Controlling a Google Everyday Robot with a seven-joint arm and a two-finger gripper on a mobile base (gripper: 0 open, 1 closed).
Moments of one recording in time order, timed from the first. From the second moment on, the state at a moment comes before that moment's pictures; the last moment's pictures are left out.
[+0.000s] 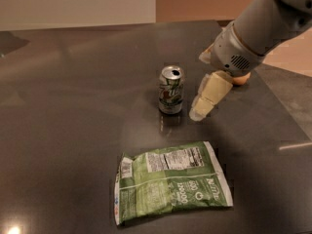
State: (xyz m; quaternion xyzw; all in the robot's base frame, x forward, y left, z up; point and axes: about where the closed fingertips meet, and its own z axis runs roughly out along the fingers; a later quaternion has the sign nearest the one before) arm 0.504 -0.100 0.923 -0.61 0.75 0.11 0.23
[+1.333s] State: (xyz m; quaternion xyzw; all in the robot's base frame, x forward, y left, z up) arm 0.553 -0.047 0.898 -0.59 0.74 0.16 0.28
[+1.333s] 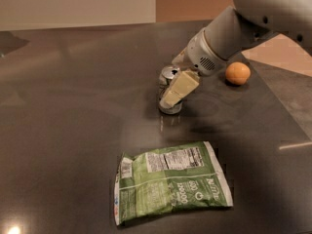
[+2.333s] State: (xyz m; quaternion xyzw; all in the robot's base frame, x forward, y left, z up) arm 0.560 -0.048 0.932 -0.62 0.73 0.15 0.25
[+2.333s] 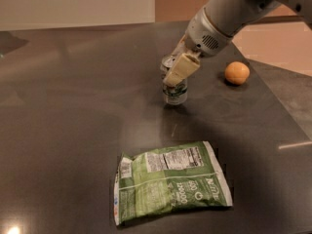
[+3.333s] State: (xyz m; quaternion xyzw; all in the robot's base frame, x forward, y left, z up) arm 0.552 -0.037 0.922 -0.74 0.67 0.00 0.08
